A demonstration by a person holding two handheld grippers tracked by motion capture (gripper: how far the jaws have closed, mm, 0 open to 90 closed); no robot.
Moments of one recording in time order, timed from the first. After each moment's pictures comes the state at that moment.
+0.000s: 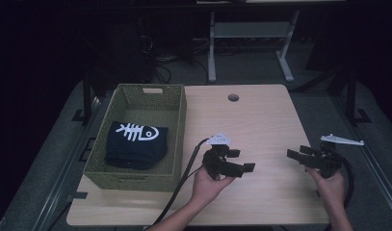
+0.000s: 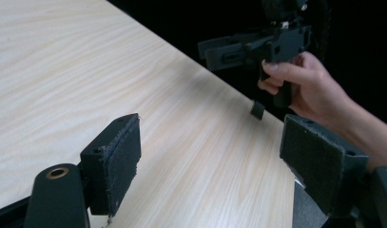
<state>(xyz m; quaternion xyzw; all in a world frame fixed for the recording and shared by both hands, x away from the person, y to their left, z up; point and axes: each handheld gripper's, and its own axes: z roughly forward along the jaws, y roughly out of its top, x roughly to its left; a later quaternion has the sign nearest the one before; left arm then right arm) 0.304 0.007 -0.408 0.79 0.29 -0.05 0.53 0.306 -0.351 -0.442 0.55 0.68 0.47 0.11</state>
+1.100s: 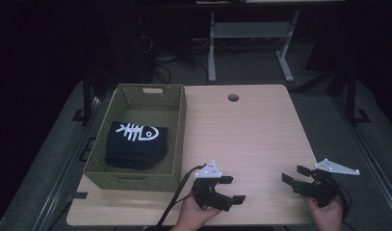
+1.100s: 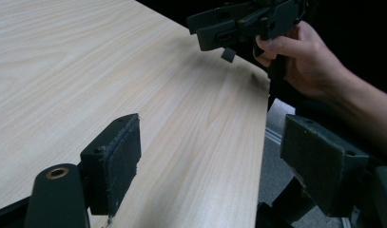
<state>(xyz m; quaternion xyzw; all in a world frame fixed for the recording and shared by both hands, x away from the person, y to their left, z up) 0.246 0.038 -0.441 0.81 0.24 -0.06 0.53 0.239 -0.320 -0.458 0.52 0.71 0.45 0.16</state>
